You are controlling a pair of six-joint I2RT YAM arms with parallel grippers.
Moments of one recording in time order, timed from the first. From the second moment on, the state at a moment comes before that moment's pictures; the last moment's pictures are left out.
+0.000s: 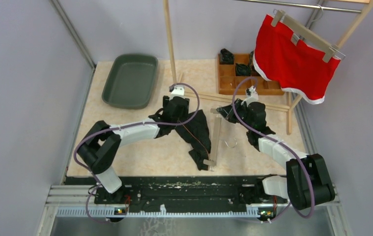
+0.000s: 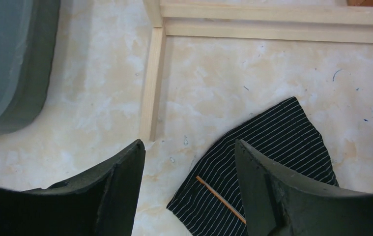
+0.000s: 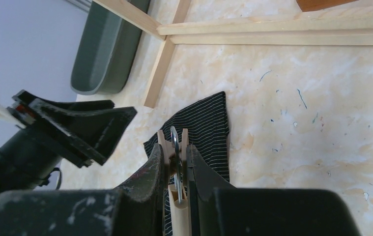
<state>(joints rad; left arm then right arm) -0.80 1.74 1.01 0.16 -0.61 -0.30 0.25 1.22 0.50 0.44 -0.30 0.70</state>
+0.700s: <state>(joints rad) -0.74 1.52 0.67 0.28 -0.24 -0.38 0.23 1.22 0.51 0.42 -0.31 0.69</state>
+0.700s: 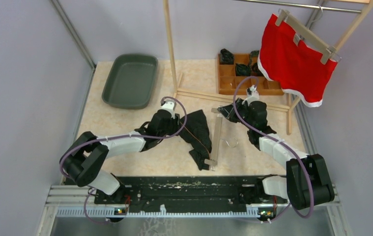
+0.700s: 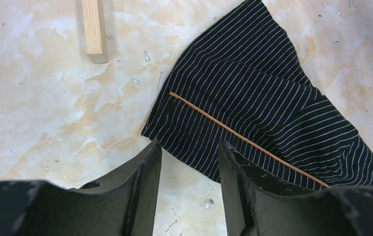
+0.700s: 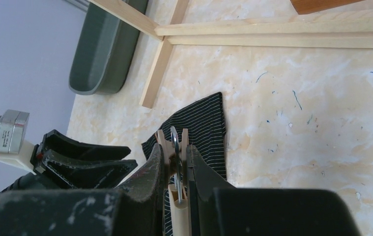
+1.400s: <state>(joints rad) -0.71 1.66 0.72 0.32 -0.26 -0.38 0.22 1.22 0.51 0.42 -0.33 0.69</state>
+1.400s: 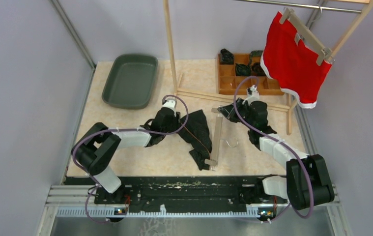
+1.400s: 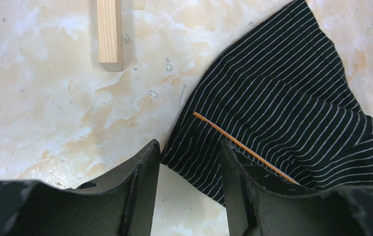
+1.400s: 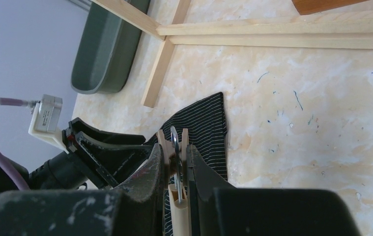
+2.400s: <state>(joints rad) -0.69 1.60 0.80 0.31 -0.23 -0.37 0.21 1.20 0.51 0.44 -0.39 0.67</state>
